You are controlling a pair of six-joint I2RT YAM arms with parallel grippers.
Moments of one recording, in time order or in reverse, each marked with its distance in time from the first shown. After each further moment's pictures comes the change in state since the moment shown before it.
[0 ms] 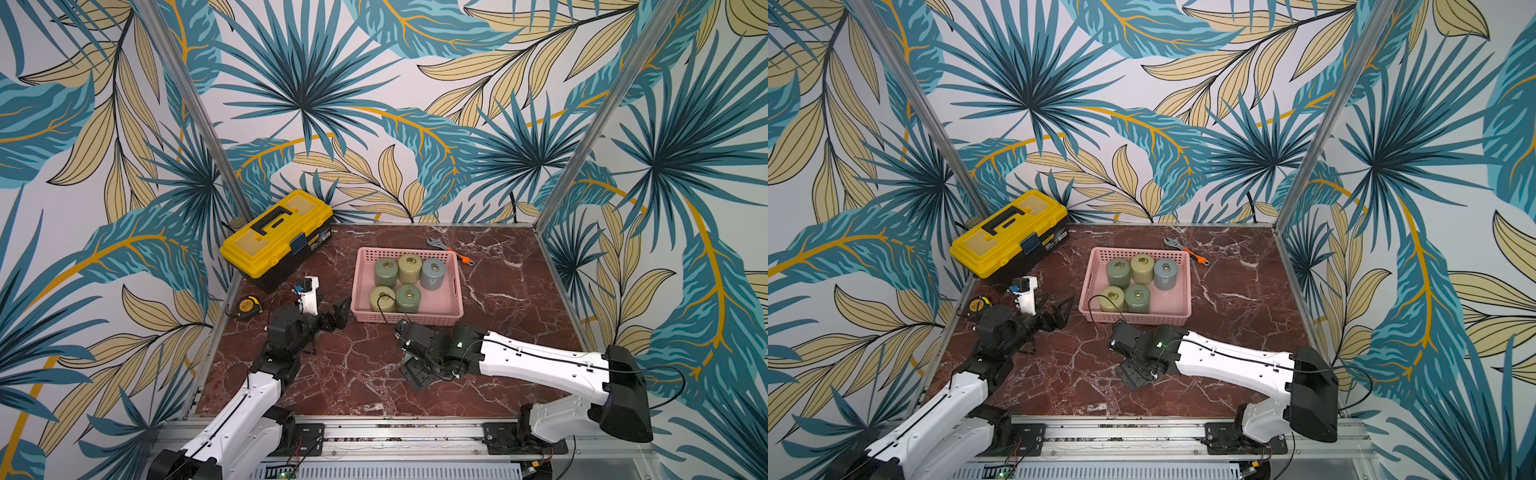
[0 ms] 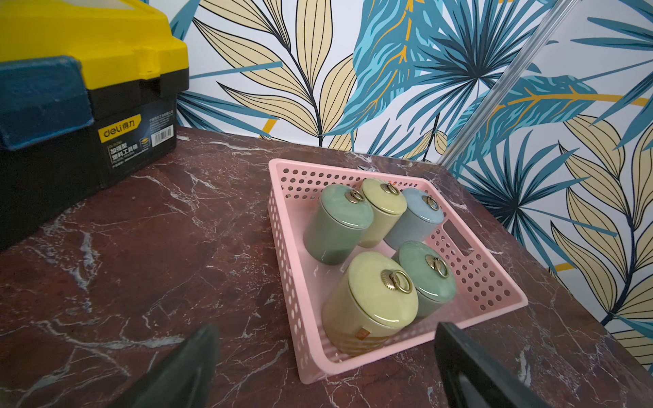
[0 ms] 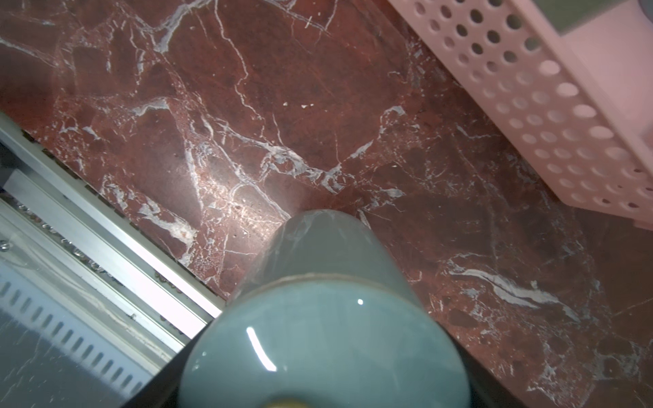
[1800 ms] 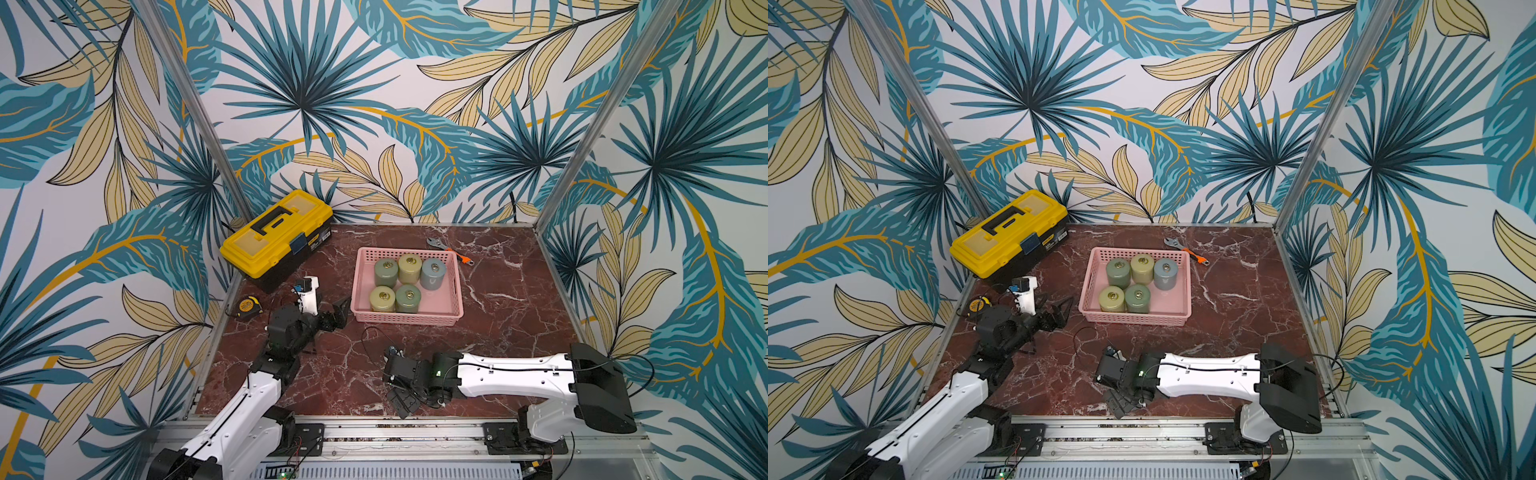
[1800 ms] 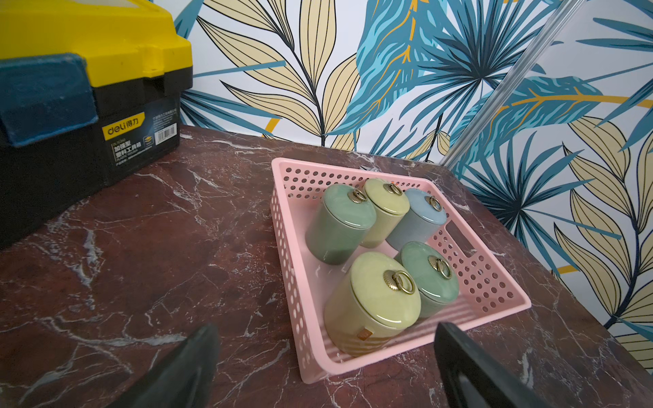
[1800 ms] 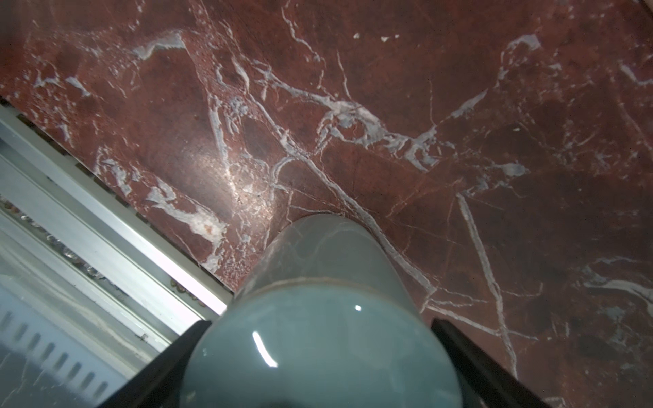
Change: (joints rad) left arm 0.000 0.003 0.000 0.000 -0.008 -0.003; right arm 0.138 0.102 -0.113 0.170 -0.002 0.156
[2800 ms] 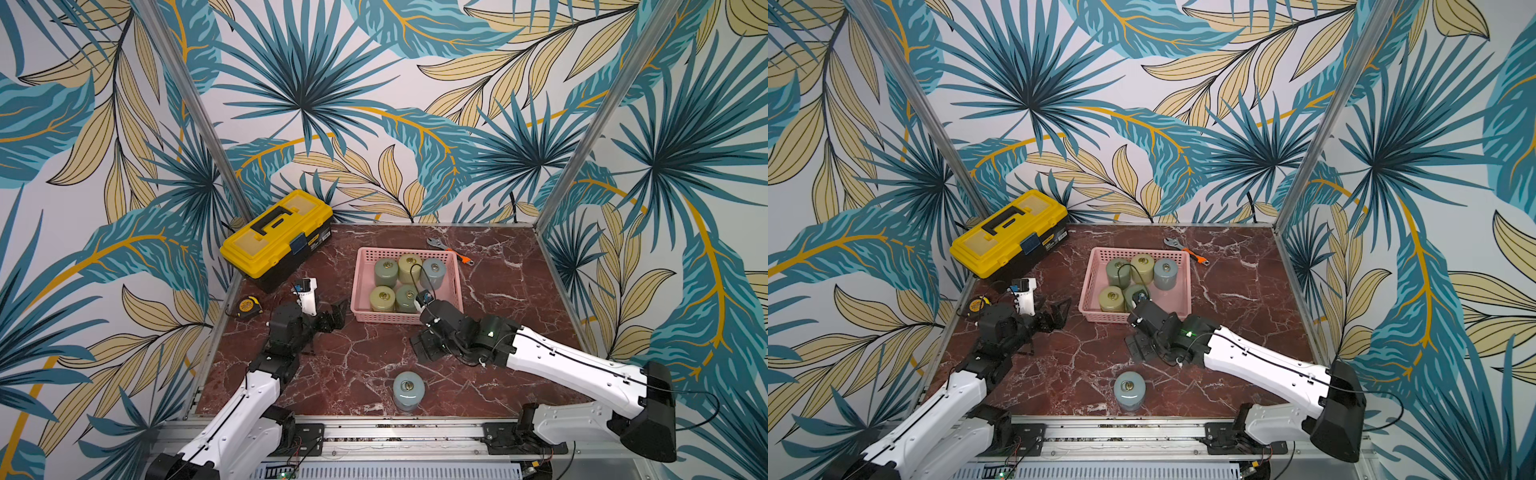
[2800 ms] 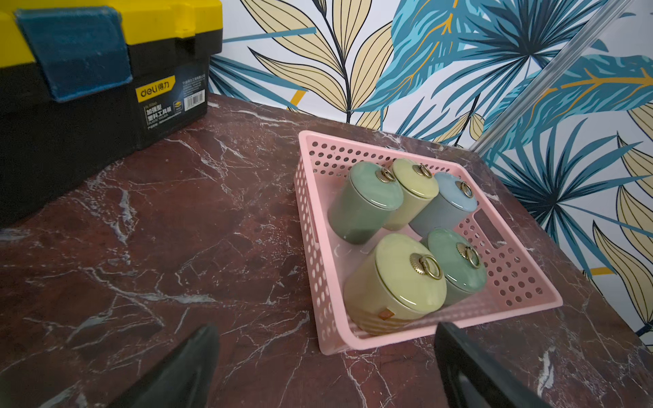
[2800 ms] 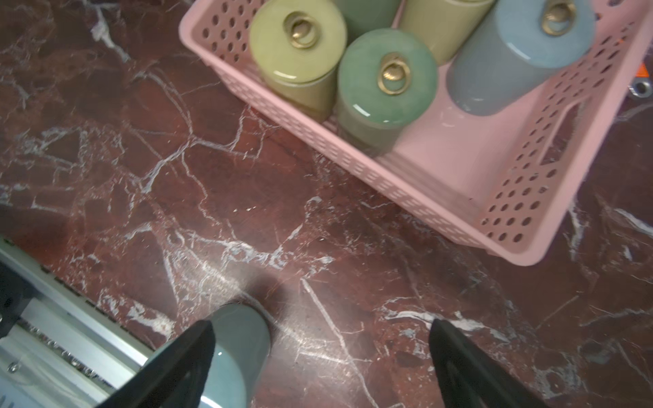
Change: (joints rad) left arm 0.000 -0.009 0.066 -0.196 -0.058 -0.011; right arm -0.346 -0.273 0.086 -0.062 0.111 -0.203
